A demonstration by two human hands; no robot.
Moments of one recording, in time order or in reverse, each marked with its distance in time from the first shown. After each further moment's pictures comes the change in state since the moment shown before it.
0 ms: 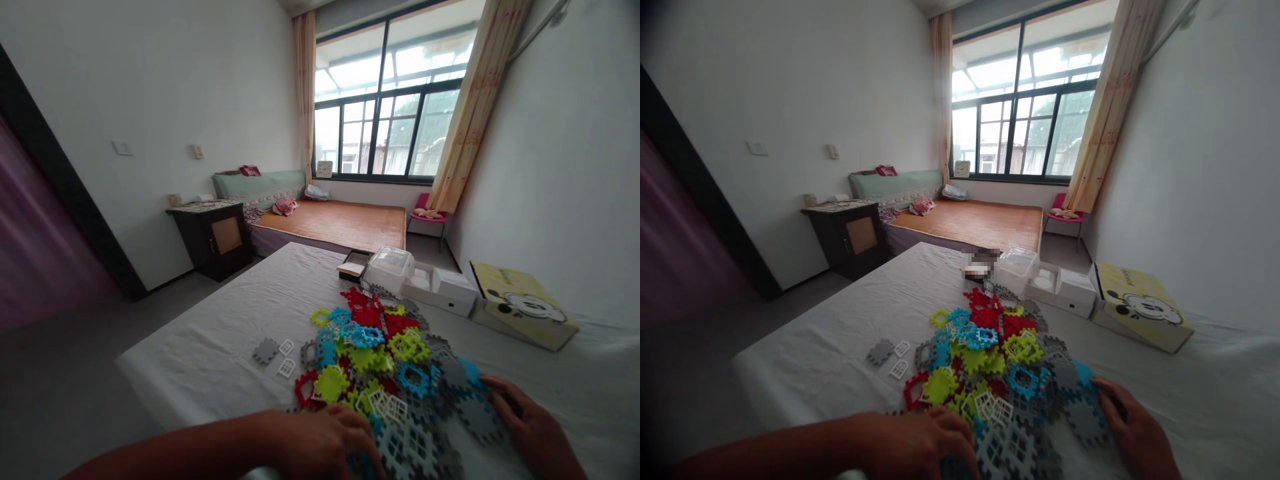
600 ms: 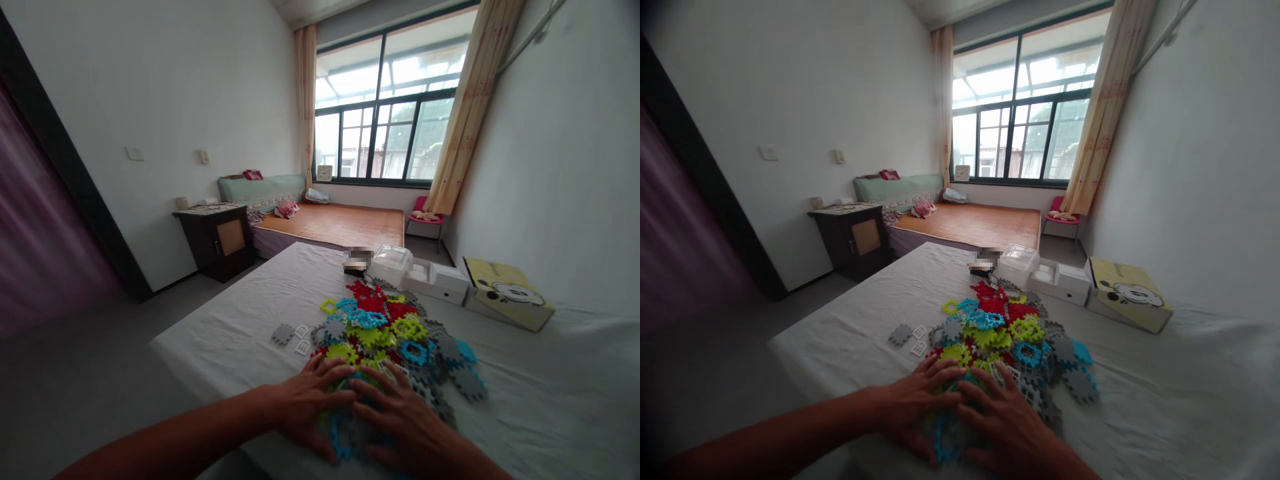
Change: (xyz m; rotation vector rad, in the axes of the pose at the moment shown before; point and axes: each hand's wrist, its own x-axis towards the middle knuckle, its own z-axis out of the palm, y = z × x) left_hand -0.060 0.010 0.026 0.241 0.157 -0.283; right_hand -0.096 -0.236 0.020 -0.226 -0.474 -1.238
